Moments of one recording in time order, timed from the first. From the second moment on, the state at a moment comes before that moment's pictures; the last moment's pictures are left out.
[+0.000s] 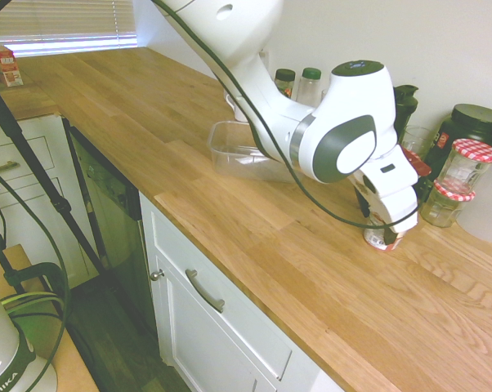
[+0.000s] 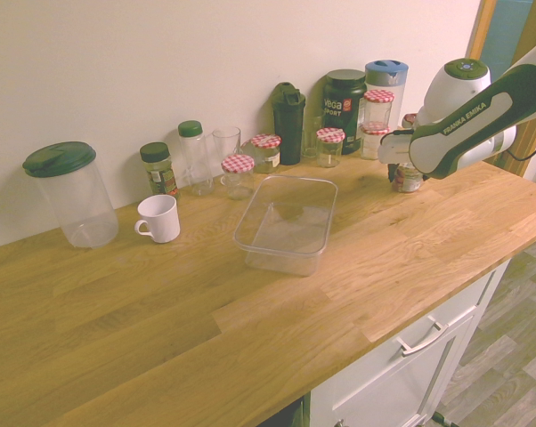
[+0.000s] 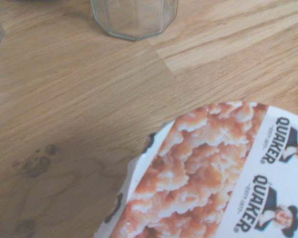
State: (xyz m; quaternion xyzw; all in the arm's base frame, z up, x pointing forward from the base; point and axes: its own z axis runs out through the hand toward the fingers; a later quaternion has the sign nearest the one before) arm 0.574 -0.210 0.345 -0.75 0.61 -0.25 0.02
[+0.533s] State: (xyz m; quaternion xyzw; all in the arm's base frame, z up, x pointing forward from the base) arm 0.575 -0.209 0.343 -0.74 0.60 -0.30 0.00
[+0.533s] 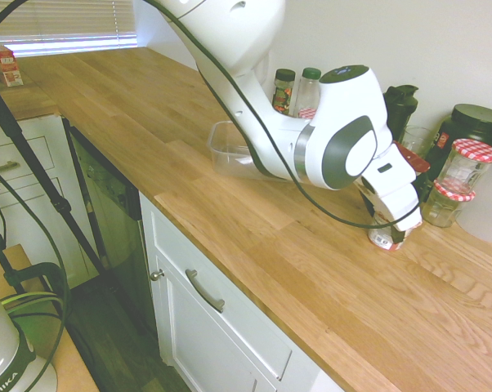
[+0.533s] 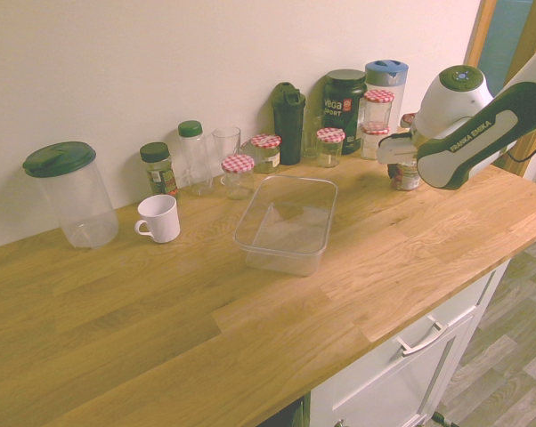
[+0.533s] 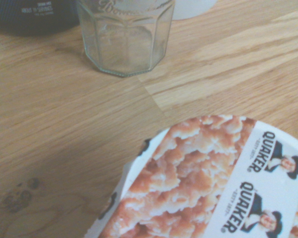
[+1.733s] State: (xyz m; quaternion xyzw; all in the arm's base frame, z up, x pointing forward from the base) arm 0.527 -0.163 0.413 -0.75 0.55 -0.36 0.01
